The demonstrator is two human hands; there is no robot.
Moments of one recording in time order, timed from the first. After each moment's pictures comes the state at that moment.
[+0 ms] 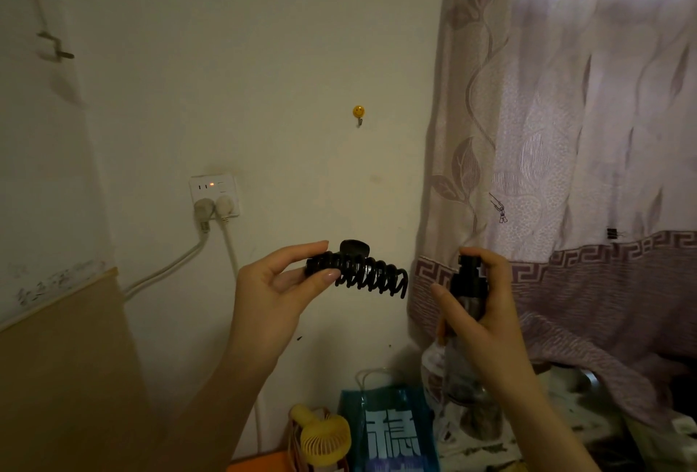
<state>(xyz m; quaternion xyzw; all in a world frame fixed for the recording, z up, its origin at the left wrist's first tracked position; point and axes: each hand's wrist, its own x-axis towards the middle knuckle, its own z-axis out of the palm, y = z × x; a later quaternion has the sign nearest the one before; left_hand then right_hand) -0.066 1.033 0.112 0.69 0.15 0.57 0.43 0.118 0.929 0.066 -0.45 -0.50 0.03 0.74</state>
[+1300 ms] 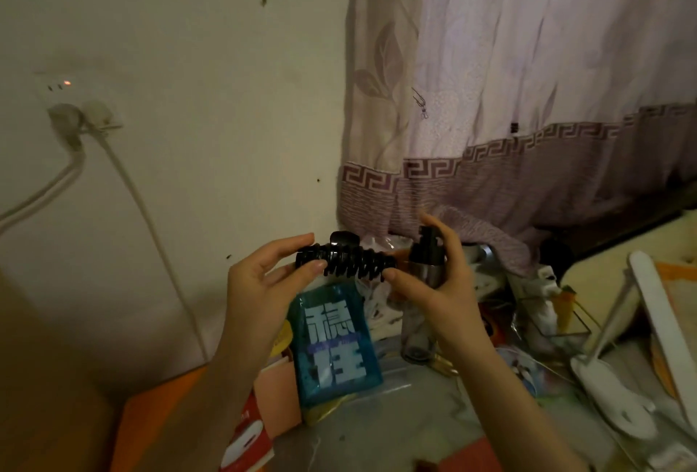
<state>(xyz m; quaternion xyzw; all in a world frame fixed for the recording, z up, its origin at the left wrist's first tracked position) -0.027 1.012 0.013 0.69 0.16 0.46 0.54 0.120 0.885 -0.022 -0.52 -0.38 0.11 0.76</state>
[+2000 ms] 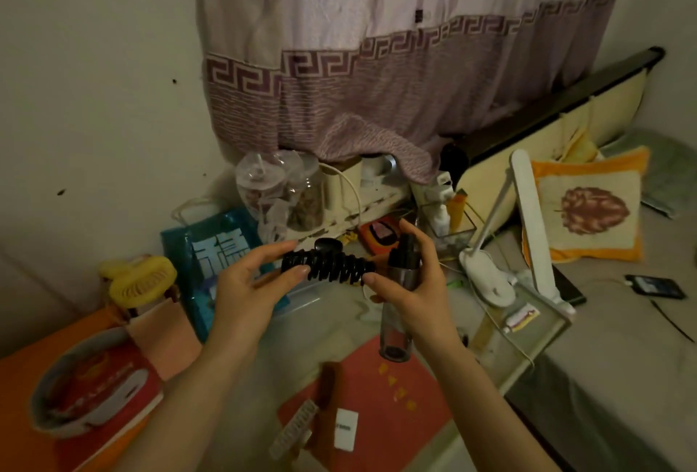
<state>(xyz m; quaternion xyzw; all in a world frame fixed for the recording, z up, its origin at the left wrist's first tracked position) 0.065 0.945 -0.109 0.69 0.23 0.30 0.62 0.174 0.784 -0.140 -0.63 -0.23 0.13 0.73</state>
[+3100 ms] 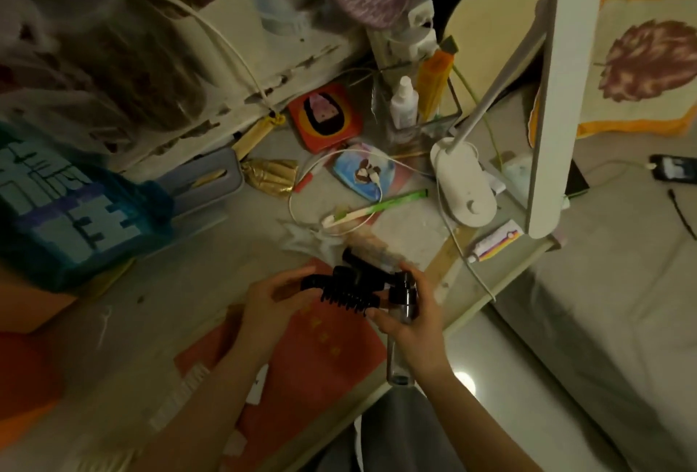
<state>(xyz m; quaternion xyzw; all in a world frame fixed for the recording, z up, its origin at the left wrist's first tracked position) 0.219 0.858 -0.335 0.65 0.39 0.03 0.65 0.290 0.671 -0.361 -0.76 -0.04 0.22 0.61</state>
